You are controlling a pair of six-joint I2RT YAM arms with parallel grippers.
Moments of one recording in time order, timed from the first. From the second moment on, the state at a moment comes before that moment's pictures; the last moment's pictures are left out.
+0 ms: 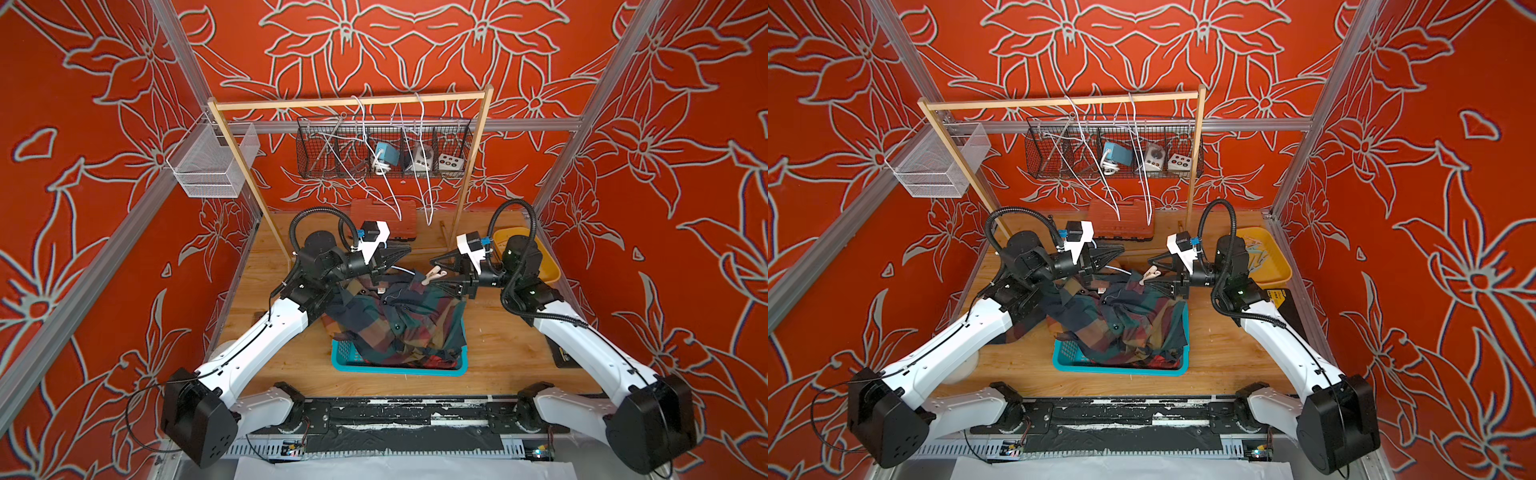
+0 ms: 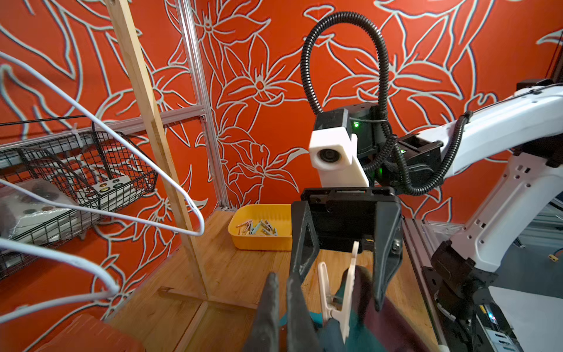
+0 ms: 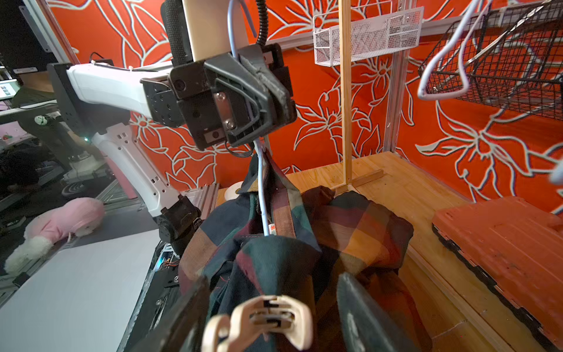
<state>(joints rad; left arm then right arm) -0.46 1.19 0.99 0.29 0.77 0.04 0.38 1.16 0.86 0.18 -1.13 0.01</state>
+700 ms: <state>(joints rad) -0.46 1.19 0.99 0.29 0.77 0.04 0.39 1.17 0.88 0.11 -1.13 -0.03</state>
